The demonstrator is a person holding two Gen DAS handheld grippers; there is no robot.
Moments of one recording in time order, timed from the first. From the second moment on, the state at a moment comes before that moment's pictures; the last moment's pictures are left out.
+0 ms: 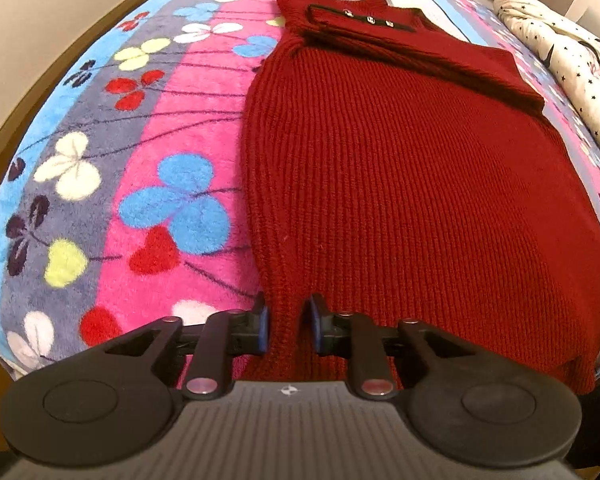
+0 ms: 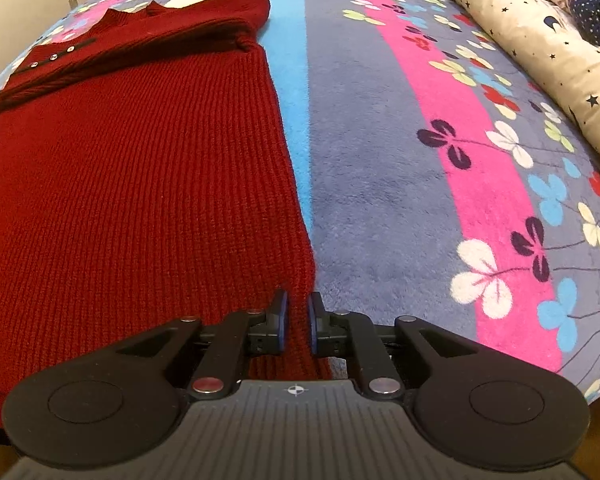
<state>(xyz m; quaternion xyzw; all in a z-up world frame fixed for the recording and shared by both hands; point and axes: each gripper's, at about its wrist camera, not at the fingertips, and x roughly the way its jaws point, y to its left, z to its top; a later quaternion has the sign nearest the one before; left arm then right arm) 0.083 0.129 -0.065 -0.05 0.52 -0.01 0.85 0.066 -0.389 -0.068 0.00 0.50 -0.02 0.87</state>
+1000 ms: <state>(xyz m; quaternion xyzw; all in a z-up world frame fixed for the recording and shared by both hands) 0.083 0.125 -0.060 -0.05 0.51 -0.03 0.86 0.066 -0.392 -0.065 0.02 0.49 -0.02 0.87</state>
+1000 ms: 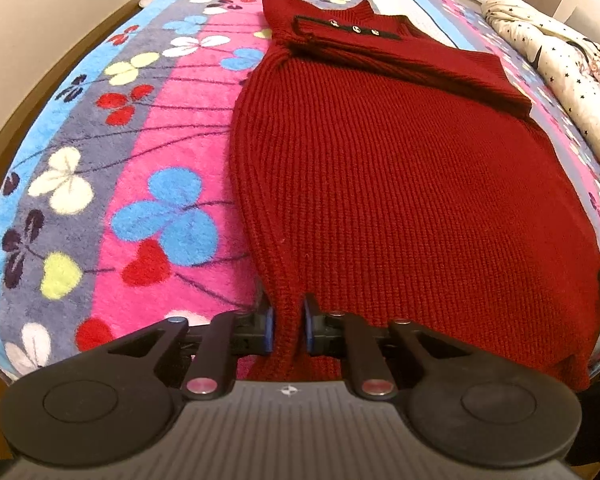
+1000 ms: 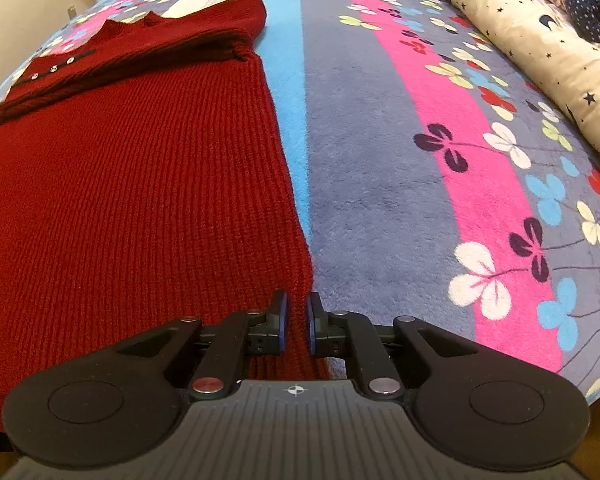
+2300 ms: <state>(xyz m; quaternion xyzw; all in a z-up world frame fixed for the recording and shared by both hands) -0.039 0.153 0.145 -0.13 0.28 -0.21 0.93 -0.089 -0.479 0.126 0.25 0.16 0.10 0.95</state>
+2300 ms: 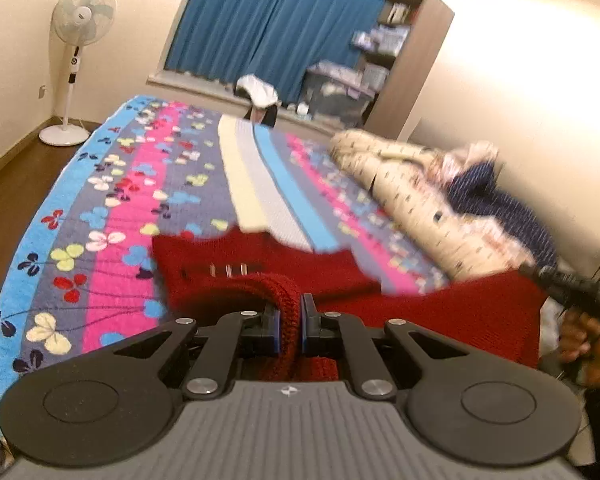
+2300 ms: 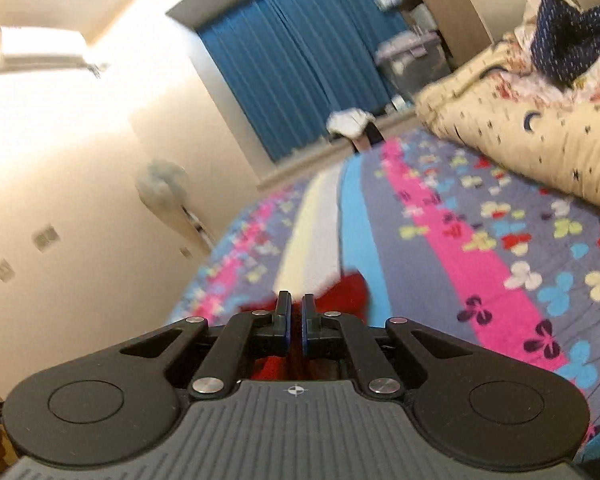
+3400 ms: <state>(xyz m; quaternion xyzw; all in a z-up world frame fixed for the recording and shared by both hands) 0.217 0.175 -0.018 -0.13 0.48 -0.05 0.87 0.163 -0.501 -0.027 0.20 0.43 -0.04 0.88</state>
